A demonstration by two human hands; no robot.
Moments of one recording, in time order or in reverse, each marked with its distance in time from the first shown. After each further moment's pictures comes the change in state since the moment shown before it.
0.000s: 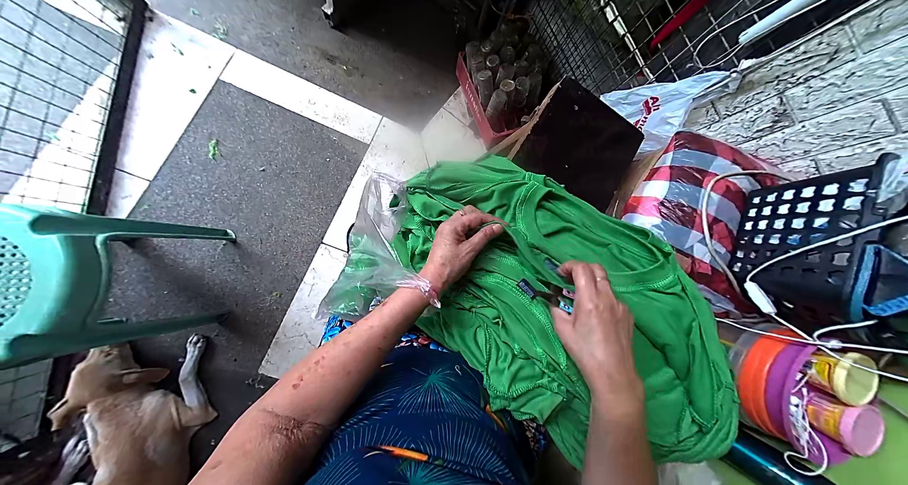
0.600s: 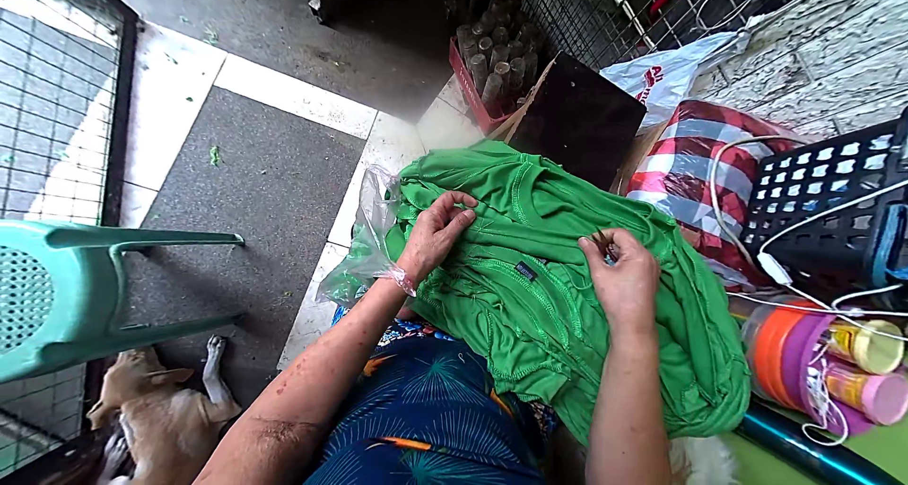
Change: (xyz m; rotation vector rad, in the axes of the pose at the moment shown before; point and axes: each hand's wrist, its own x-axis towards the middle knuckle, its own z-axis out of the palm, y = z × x) left_hand -0.011 -0.004 -0.024 0.008 -0.074 -0.162; right_hand 0.025 0.041 0.004 0.276 0.118 0.262
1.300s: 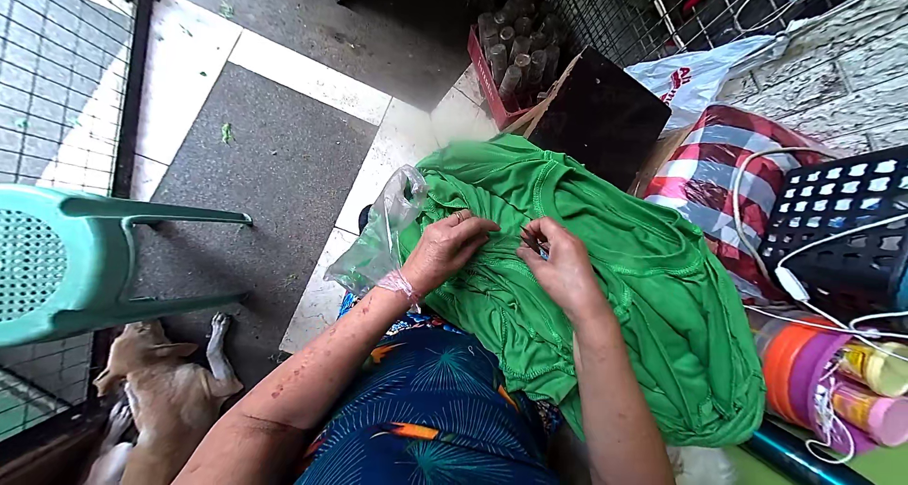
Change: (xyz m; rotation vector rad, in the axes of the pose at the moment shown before) left_hand -0.017 -0.014 -0.008 0.387 0.004 0.492; right_hand -0.001 -0.054 0.046 0.127 -0.412 -0.251
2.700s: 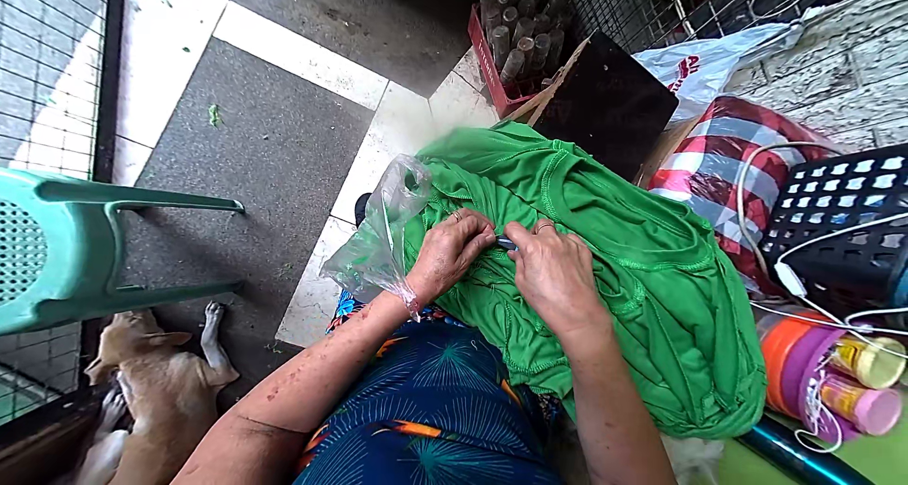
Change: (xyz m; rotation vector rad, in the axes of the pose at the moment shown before) left_hand -0.012 0.015 0.005 -0.116 0.025 -0.221; right_hand -0.009 -0.050 0.005 -0.581 -0.121 -0.060
